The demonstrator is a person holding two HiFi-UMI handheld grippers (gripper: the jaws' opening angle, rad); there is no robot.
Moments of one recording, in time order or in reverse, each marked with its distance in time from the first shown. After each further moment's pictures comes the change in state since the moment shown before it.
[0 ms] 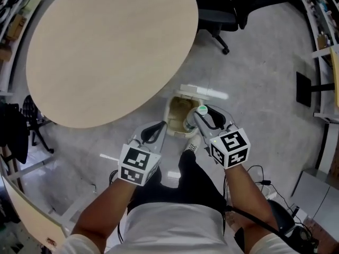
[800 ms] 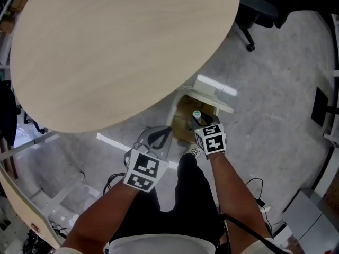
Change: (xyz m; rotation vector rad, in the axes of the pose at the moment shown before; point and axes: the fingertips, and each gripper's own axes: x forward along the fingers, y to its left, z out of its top) left arm 0.084 0.030 -0.105 -0.021 0.155 0.048; right arm 0.171 -0.042 -0.227 0.021 0.397 0.032
